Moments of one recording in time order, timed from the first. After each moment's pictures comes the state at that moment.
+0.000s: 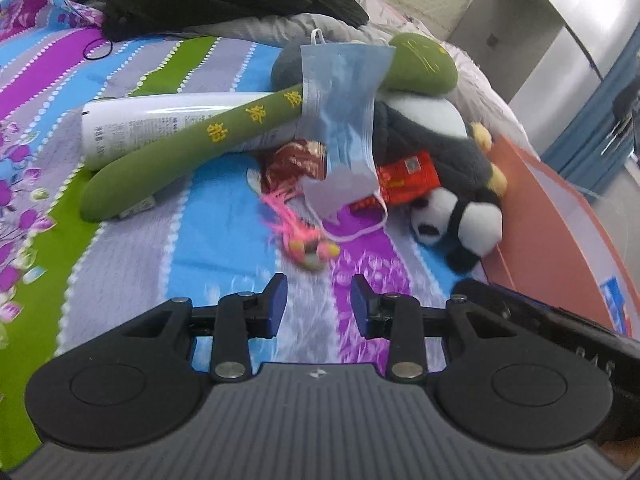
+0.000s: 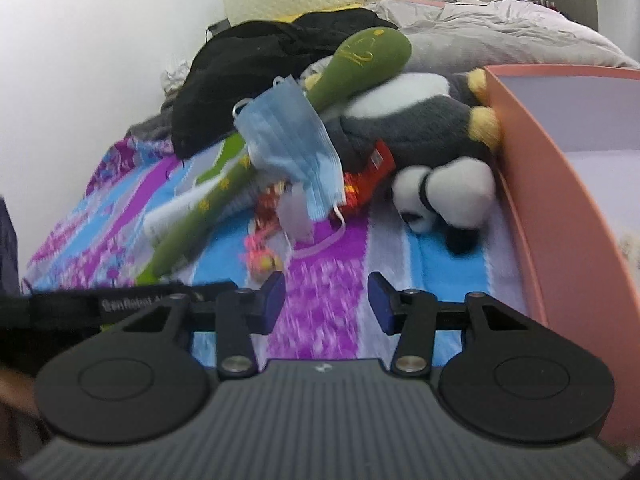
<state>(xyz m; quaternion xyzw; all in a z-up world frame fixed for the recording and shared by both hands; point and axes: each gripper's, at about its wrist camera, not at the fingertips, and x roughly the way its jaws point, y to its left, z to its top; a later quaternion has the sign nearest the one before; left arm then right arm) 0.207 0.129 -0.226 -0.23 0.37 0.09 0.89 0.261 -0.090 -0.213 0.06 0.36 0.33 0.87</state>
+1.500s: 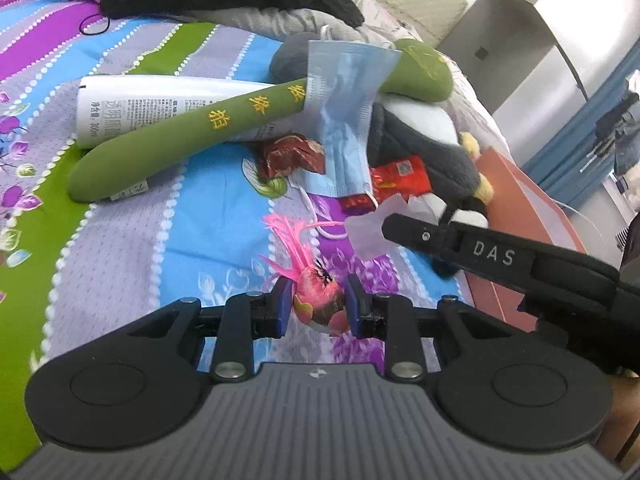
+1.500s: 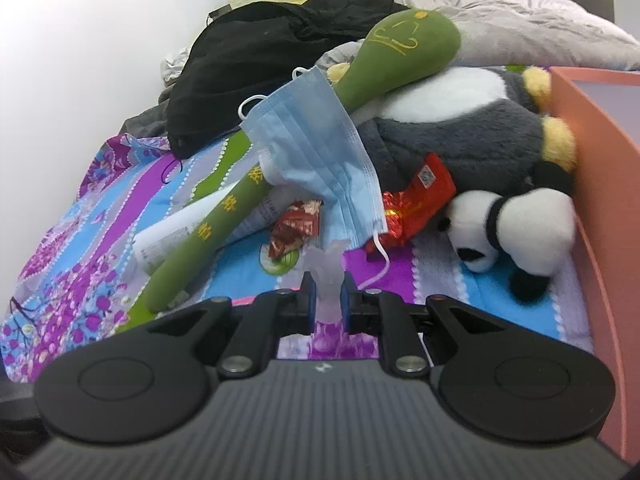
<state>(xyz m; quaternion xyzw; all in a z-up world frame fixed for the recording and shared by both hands) 0.192 0.140 -0.232 -0.27 0.36 0.06 0.89 0.283 -0.038 -0.217 0.04 0.38 0.32 0.86</state>
